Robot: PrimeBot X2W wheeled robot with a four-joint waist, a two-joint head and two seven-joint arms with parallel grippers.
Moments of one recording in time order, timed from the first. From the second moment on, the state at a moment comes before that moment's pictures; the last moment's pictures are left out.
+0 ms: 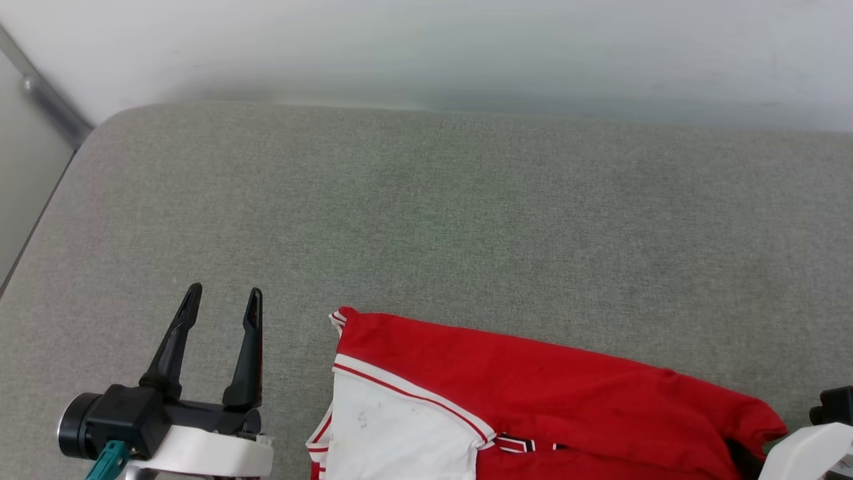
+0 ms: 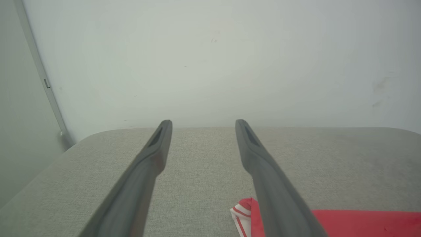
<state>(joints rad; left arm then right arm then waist) 0.04 0.15 -0.01 -0.12 -0.20 -0.13 -0.26 0.07 -0.14 -0.23 0.16 0.48 0.13 0.67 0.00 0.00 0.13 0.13</state>
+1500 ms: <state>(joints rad) 0.08 0.15 -0.03 -0.10 -0.21 -0.13 -0.26 0.12 -0.05 -0.01 -0.22 0.67 0.13 0.82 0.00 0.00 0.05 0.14</state>
